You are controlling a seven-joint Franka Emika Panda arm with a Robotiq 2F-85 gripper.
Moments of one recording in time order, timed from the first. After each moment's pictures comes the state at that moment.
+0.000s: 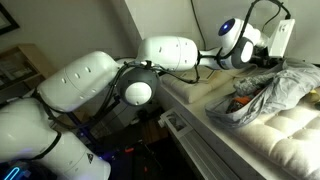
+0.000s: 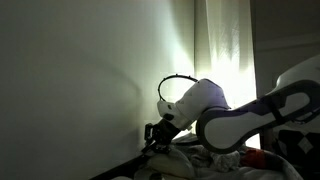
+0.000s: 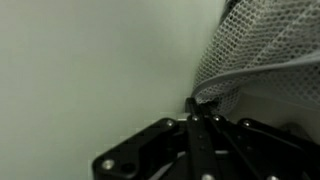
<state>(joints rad) 0.07 1.42 0.13 -0.63 -0.35 2.86 -1.57</state>
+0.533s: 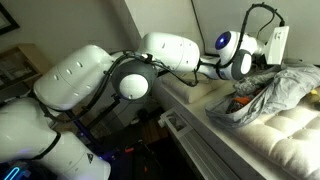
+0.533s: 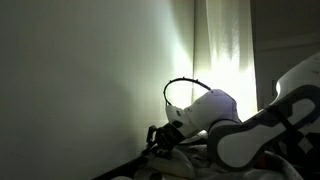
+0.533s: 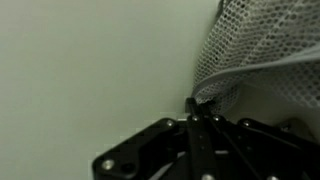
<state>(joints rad) 0.04 1.34 0.13 -0.88 -0.38 3.16 -1.56</state>
